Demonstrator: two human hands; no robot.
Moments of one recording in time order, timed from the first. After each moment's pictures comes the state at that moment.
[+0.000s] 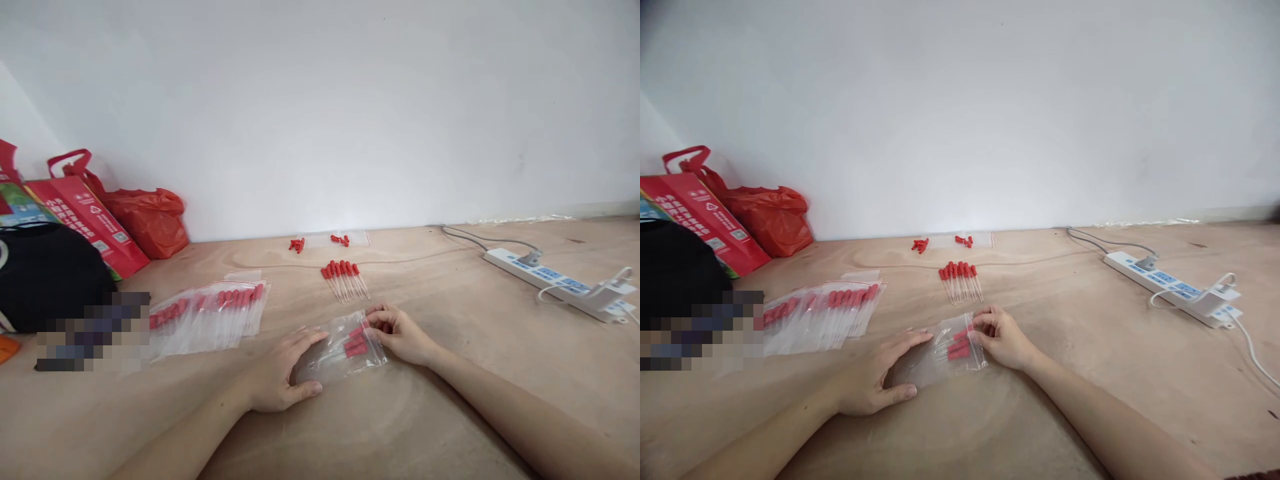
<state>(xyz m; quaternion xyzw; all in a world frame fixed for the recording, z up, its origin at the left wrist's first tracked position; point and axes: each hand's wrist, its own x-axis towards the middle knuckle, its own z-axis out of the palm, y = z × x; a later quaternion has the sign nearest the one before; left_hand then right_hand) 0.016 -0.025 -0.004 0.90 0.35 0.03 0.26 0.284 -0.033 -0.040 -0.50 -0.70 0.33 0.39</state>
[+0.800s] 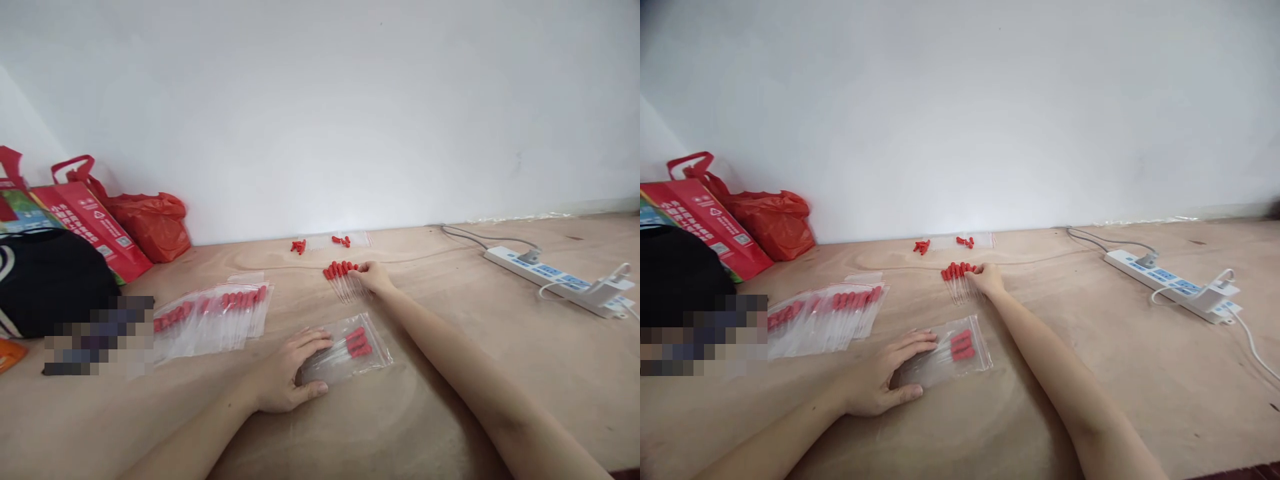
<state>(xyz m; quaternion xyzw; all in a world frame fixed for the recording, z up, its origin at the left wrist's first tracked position) 0.018 -0.023 -0.006 0.93 0.28 0.07 0.24 0.271 0.089 -0.032 -0.72 -0.53 0.22 0.40</state>
